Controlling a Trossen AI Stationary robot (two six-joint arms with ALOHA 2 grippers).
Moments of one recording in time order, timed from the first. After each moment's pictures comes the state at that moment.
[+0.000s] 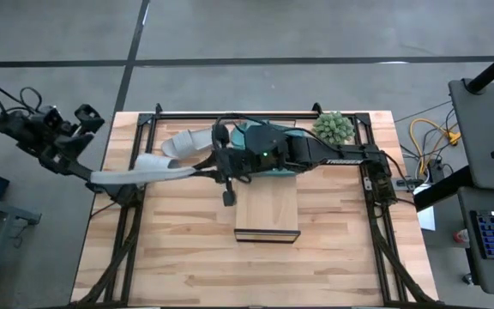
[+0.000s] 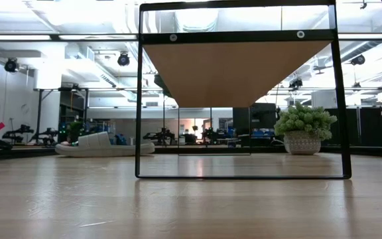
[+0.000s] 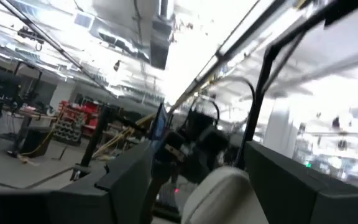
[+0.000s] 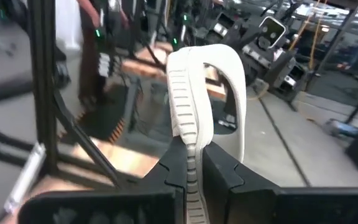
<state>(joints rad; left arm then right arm) -0.41 0.13 0.96 -0.37 -0.39 -0.15 0.10 2.03 2.29 -0.37 -0.04 -0.26</state>
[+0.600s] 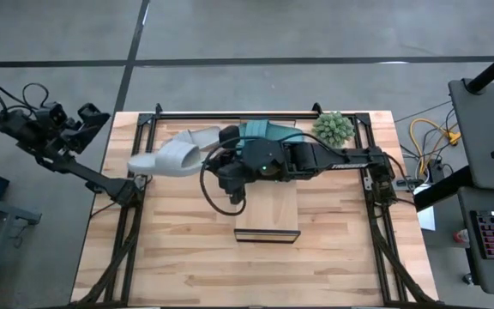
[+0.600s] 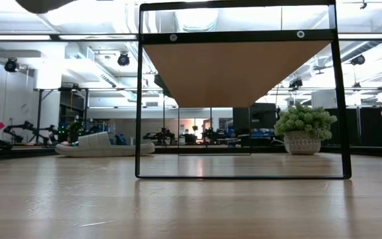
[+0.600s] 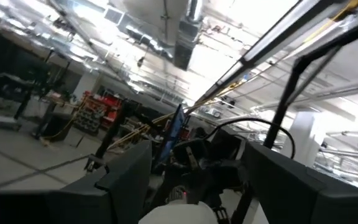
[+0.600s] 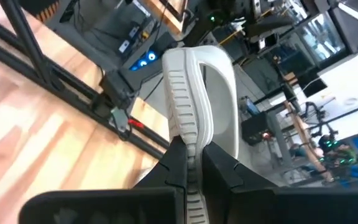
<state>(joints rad) -0.41 0.21 0.99 -0.34 -0.51 -0.23 0.15 2.01 2.29 -0.60 0.32 -0.72</state>
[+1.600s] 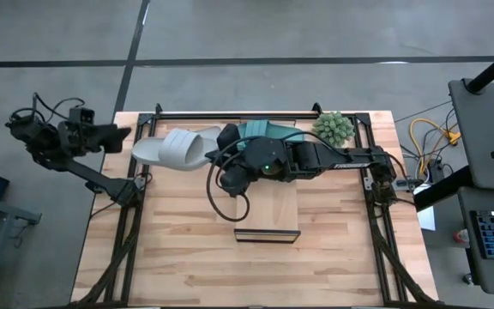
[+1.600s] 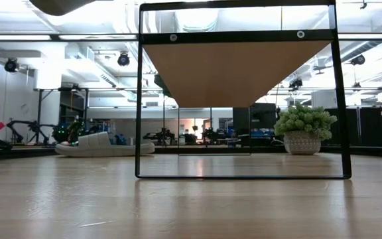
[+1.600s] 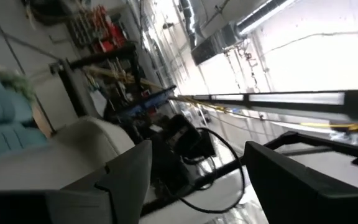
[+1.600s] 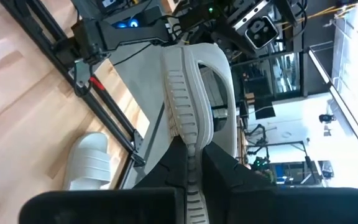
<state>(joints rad) -0.41 0.30 0.96 -0.36 -0.58 -1.04 0.16 2.00 2.29 -0.60 0.42 -1.12</state>
